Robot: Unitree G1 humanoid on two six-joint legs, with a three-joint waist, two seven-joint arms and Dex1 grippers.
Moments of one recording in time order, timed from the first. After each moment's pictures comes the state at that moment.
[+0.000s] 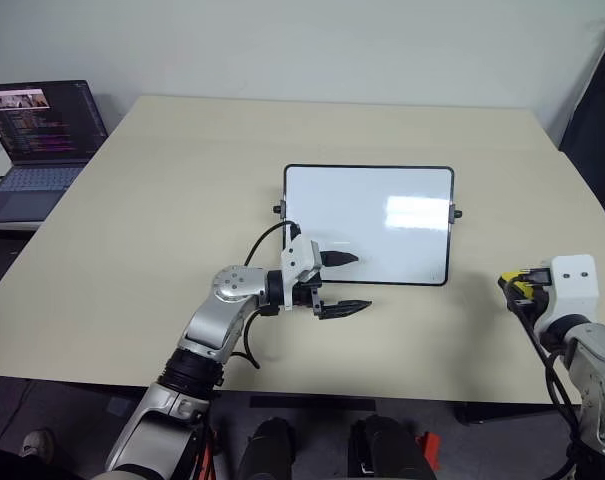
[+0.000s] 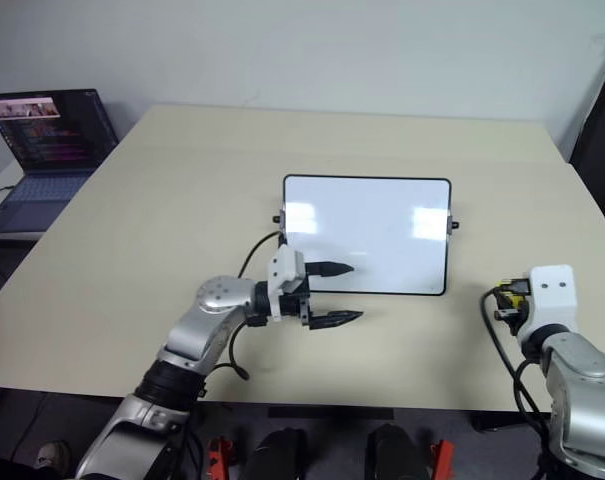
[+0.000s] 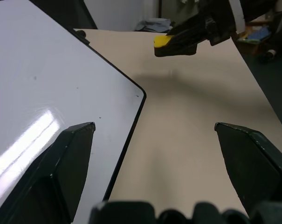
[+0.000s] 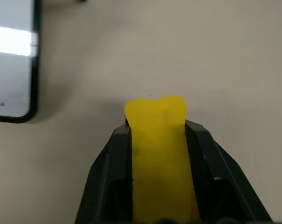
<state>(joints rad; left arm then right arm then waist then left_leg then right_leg) -0.49 0.34 -0.25 0.13 -0.27 0.12 -1.09 -0.04 -0.36 -0.45 -0.61 0.06 1.09 0.38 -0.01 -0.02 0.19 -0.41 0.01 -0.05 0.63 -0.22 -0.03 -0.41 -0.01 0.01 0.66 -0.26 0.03</state>
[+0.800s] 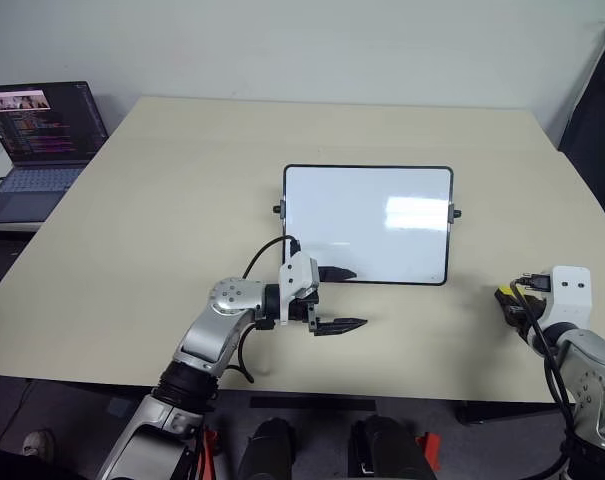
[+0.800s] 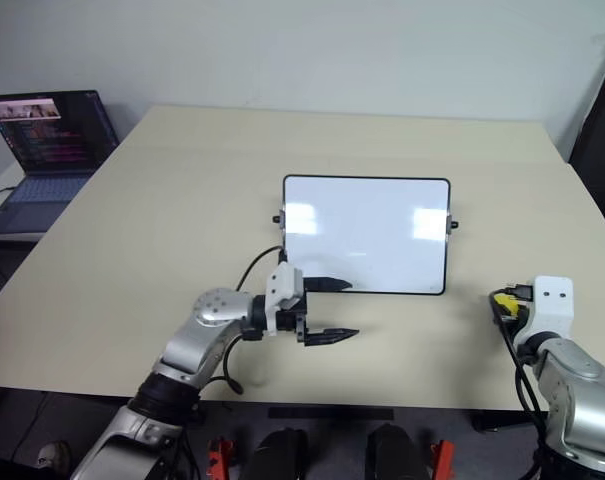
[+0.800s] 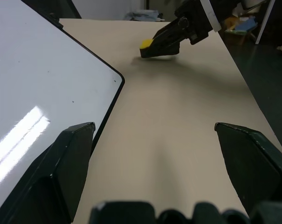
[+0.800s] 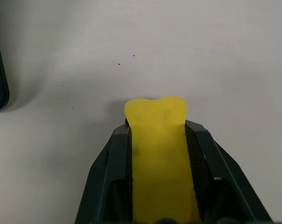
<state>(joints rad) -0.41 0.37 -0.27 0.08 -0.26 0.10 -1.11 -0.06 -0.33 -0.47 -0.52 0.16 1.12 0.28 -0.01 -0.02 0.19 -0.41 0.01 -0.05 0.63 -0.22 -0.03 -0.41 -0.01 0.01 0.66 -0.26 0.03</state>
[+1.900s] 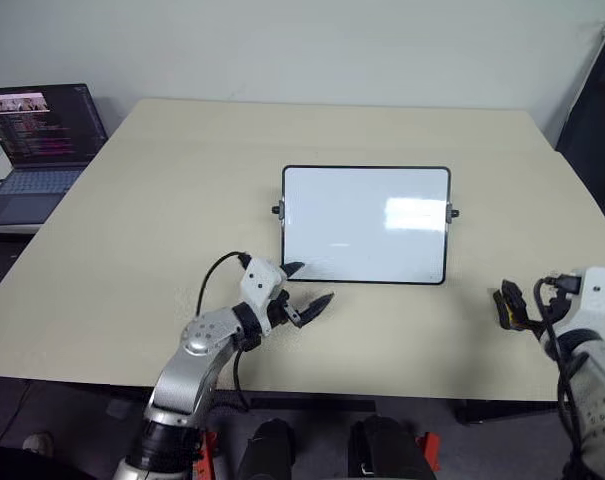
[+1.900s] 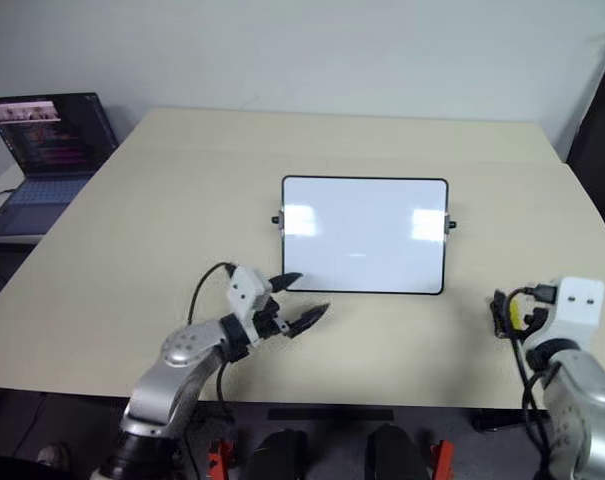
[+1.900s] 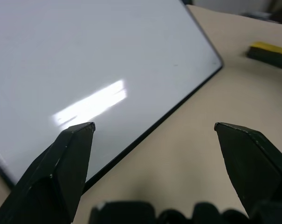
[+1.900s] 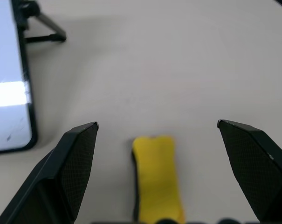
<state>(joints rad) -0.08 0.31 -0.10 -0.26 -0.17 0.31 -0.57 0.11 -0.18 -0.52 -0.74 0.26 0.95 0.20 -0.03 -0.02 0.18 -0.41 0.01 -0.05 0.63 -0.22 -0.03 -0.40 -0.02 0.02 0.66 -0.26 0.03</state>
